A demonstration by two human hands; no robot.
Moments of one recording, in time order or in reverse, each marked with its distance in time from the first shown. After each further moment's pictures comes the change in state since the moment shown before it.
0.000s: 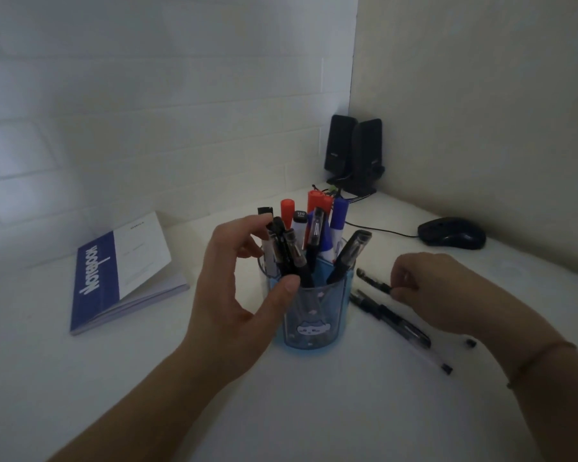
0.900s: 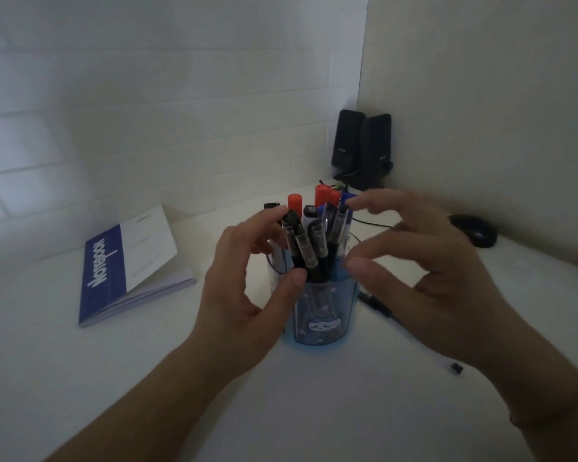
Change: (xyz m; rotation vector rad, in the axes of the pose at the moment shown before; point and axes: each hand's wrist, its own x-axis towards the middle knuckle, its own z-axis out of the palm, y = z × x) left_hand -0.001 -0.001 0.000 -0.028 -0.022 -0.004; right_hand -0.033 -0.046 -0.008 0.473 0.623 -0.725
